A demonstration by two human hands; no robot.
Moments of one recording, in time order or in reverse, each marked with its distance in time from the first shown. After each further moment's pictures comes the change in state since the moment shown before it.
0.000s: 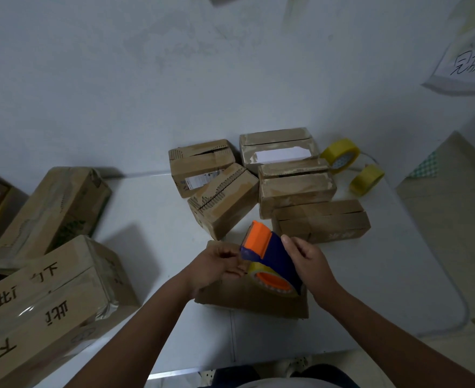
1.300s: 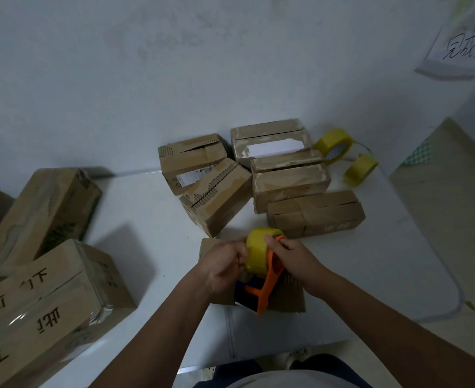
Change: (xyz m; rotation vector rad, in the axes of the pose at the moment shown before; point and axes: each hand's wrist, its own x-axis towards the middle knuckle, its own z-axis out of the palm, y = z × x) left_hand 0.027 0.009 0.036 -0.485 -0.002 -0.206; right_hand 0.017 0.004 0.007 -0.058 -0.123 0.303
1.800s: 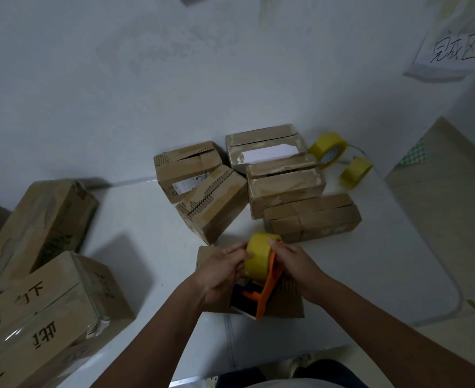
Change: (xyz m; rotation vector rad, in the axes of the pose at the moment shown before) left_hand -0.002 -0.001 0.000 0.007 -0.026 0.064; right_hand -0.002 -0.001 -0.002 0.211 -0.004 0.089
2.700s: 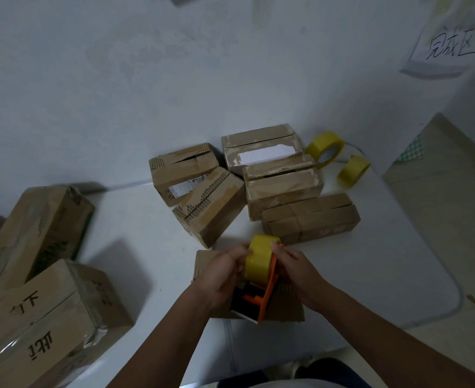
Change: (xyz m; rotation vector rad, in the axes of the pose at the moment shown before) left_hand 0.009 -0.003 0.009 0.061 0.083 -0.018; right_hand 0.003 0.010 -0.002 0.139 0.027 -0.081
